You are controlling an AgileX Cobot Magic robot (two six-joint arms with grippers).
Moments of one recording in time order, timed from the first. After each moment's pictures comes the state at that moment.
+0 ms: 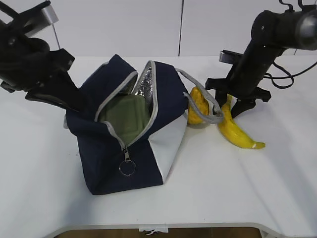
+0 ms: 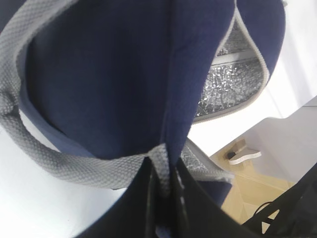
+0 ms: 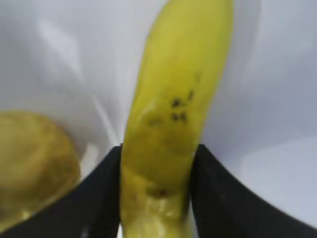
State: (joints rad) left arm -0.28 1.57 -1.20 -0.65 1.02 0.29; right arm 0.09 2.28 -1.84 0.22 1.06 0.14
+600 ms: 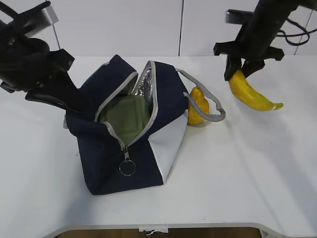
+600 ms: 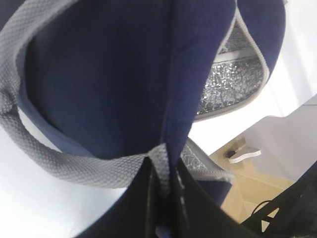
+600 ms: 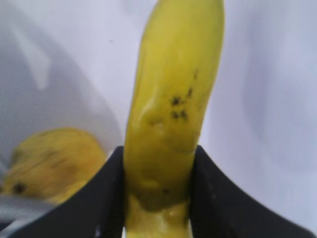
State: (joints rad) left arm -0.28 1.57 -1.20 -0.65 1.02 0.29; right arm 0.09 2.23 -2.09 0.11 1.23 0.09
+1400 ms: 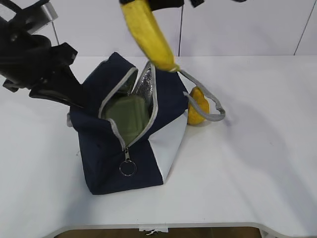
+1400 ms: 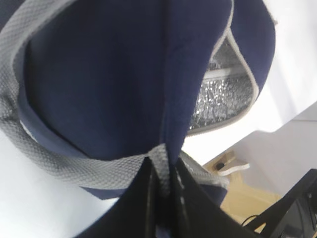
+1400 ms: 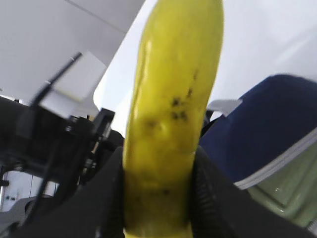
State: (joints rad) left arm -0.28 1.57 -1.20 -0.68 0.99 0.27; right arm 0.30 2.01 -2.10 0.88 1.25 -0.25
